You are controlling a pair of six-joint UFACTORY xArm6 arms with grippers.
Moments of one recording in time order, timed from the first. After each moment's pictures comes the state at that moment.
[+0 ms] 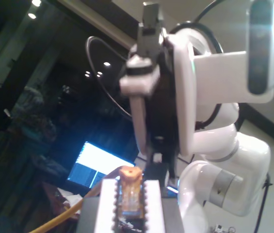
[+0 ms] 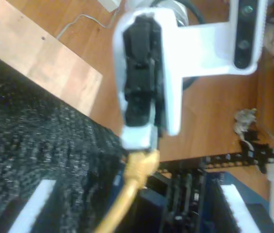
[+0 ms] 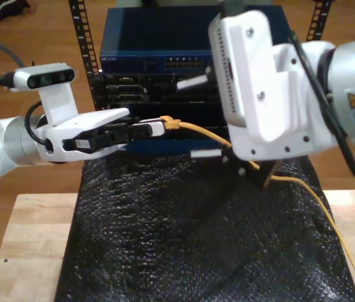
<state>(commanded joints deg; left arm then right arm) 15.4 -3.6 -45.2 -86.3 130.0 -263.7 34.7 -49.1 -41.4 33.6 40.5 -102.2</state>
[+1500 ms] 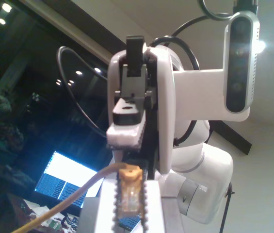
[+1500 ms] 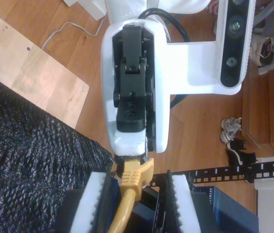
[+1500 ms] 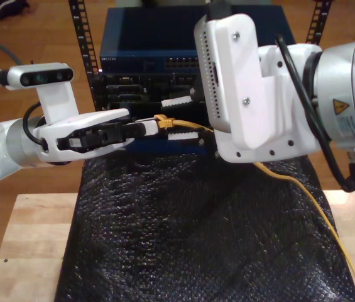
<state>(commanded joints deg) 15.2 -3.1 -44.9 -87.2 133.9 -266.4 37.4 -48.1 -40.8 33.7 38.7 -101.9</state>
